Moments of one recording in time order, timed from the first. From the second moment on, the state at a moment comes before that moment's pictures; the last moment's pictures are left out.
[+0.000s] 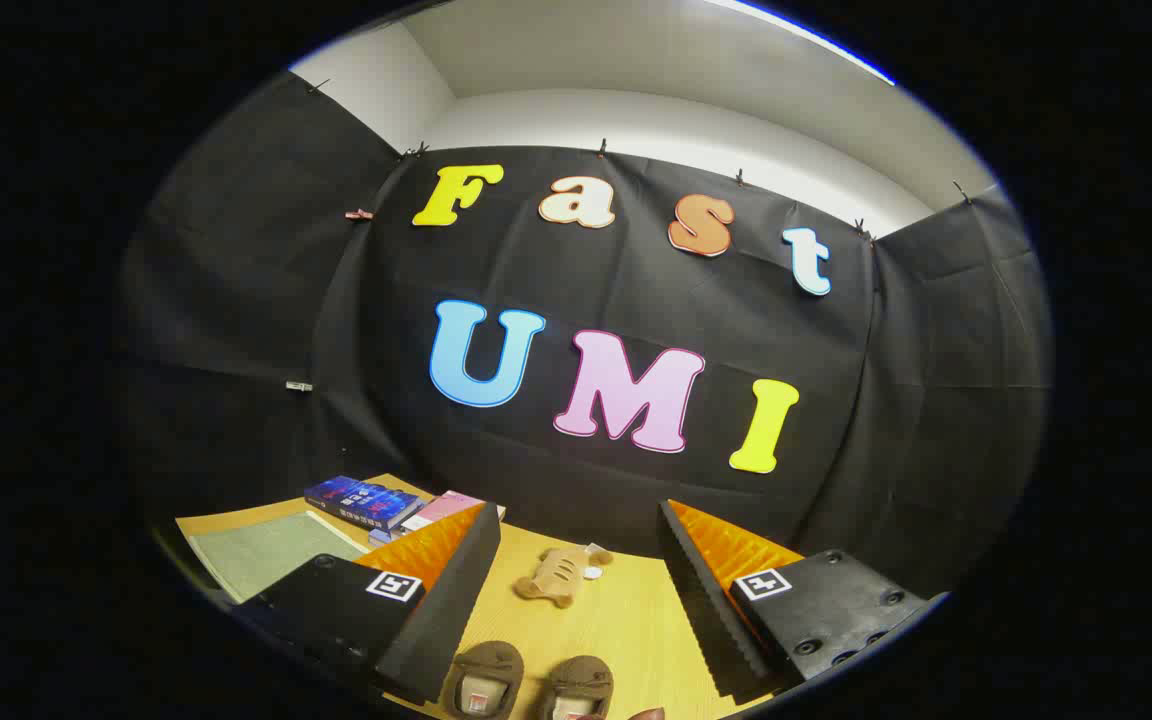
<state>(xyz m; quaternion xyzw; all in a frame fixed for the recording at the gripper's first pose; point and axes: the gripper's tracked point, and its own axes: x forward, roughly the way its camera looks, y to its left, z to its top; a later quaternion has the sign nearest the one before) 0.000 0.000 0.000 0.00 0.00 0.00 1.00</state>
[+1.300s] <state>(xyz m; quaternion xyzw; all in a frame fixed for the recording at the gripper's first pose) 0.015 0.037 -0.014 0.00 0.02 0.06 1.00</state>
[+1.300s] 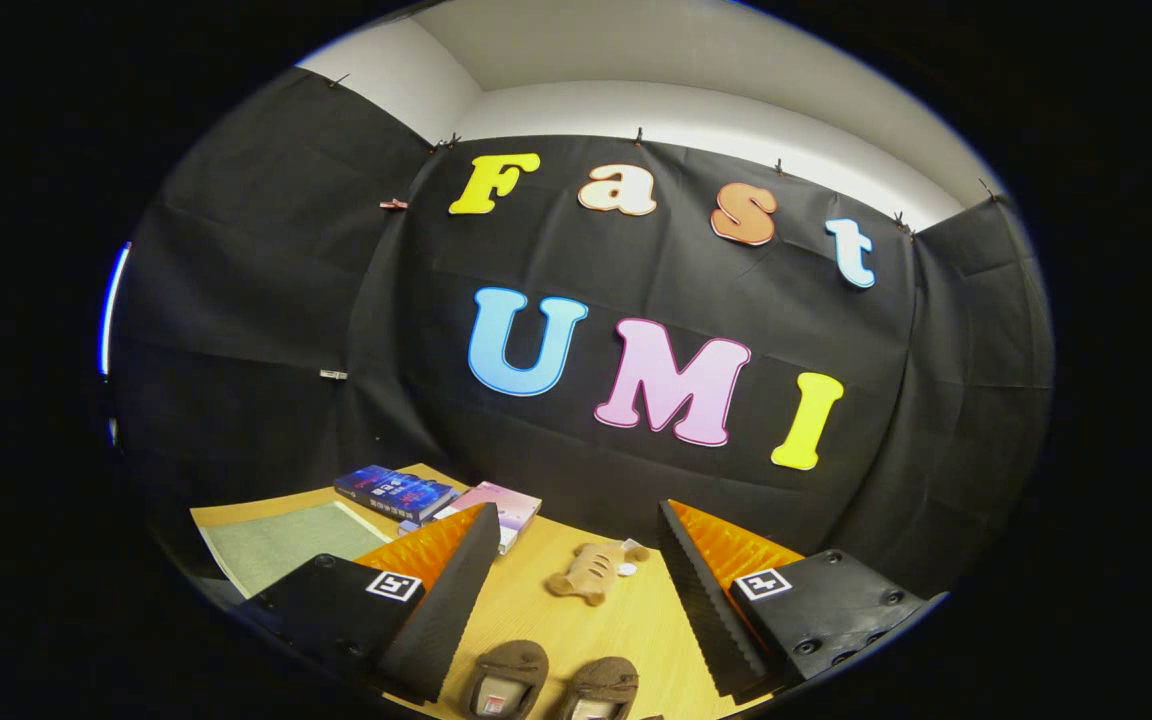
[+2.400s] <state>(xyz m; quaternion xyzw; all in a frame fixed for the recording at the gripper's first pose) -0.047 0.209 -0.191 0.51 0.38 0.37 0.68</state>
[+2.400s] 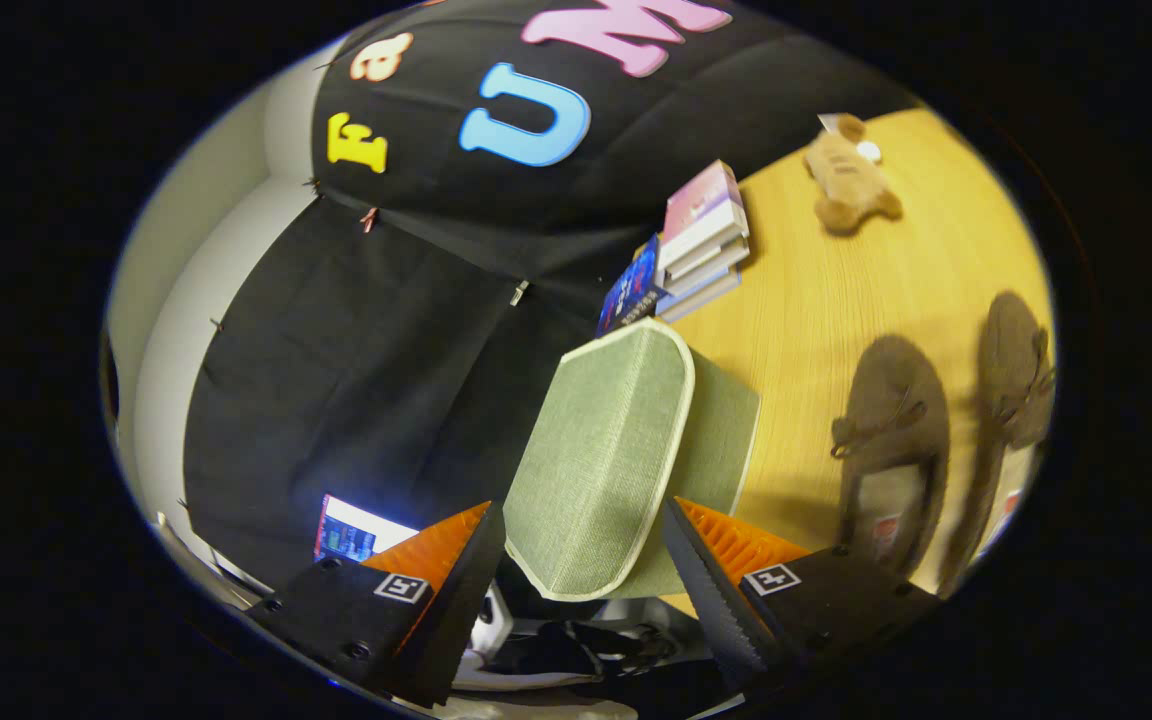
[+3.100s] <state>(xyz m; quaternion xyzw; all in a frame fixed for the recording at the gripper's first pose) -0.038 0.266 -0.230 0.65 0.38 0.40 0.52</state>
